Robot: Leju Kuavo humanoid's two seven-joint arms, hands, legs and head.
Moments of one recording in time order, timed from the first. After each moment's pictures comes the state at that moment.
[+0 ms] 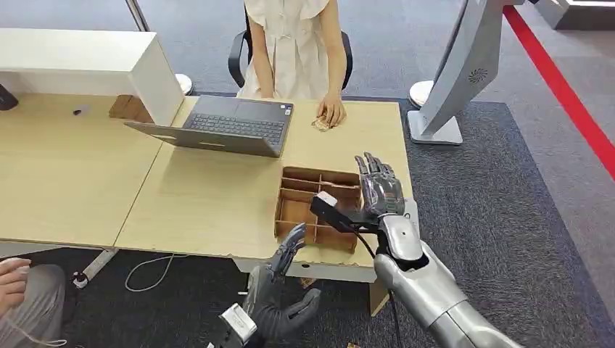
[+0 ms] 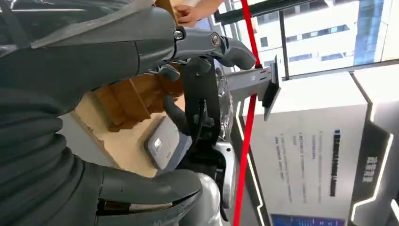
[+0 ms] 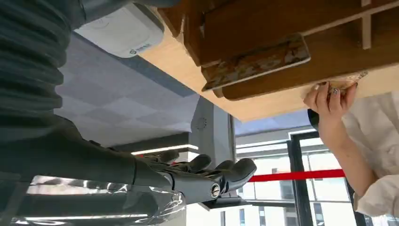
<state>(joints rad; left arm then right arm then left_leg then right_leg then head) -0.16 0.07 -0.99 -1.45 0.07 0.36 -0.51 -0.59 -0.08 0.92 -0.97 1.18 -0.39 0.33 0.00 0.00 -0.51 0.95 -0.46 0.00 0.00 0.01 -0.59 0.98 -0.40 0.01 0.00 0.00</state>
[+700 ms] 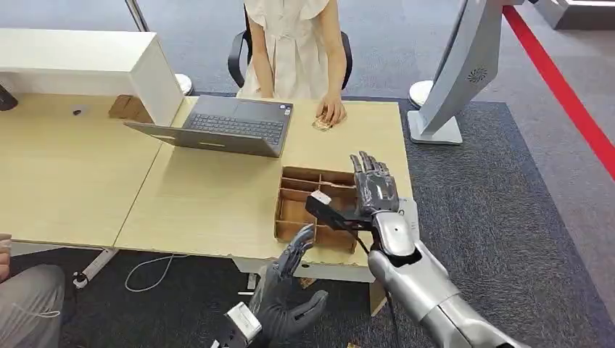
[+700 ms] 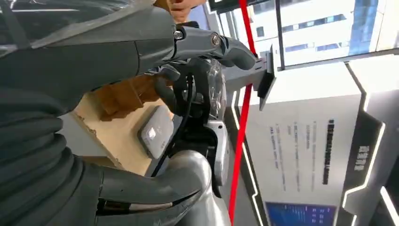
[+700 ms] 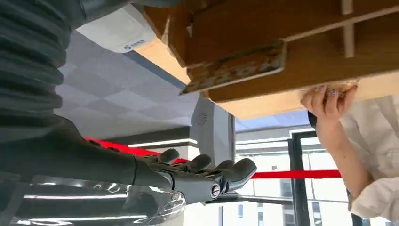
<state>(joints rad) -0.20 0.06 -1.02 -1.43 0.10 0.36 -0.53 -0.63 -0.03 0.92 -0.90 1.24 -0.38 0.33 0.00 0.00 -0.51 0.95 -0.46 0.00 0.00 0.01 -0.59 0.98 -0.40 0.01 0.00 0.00</state>
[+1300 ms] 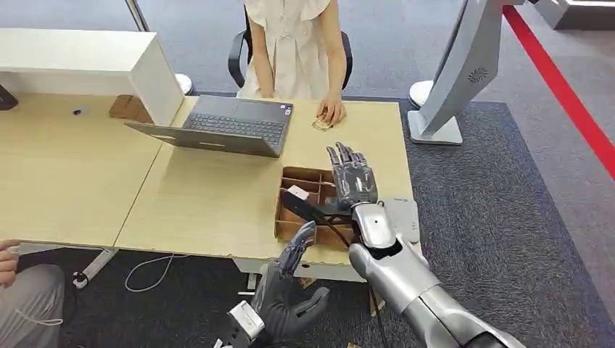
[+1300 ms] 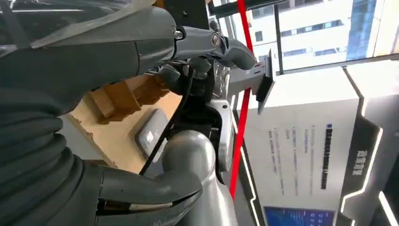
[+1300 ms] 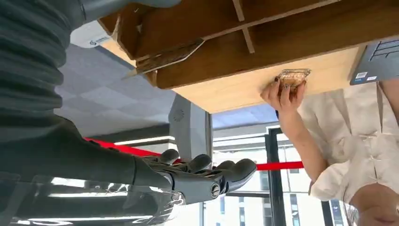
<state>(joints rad) -0.22 0.05 -1.04 -1.40 0.13 0.39 -0.55 -0.68 0.06 0.94 -0.85 1.25 -0.38 0.29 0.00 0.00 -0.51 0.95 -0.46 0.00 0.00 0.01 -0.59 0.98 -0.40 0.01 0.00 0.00</state>
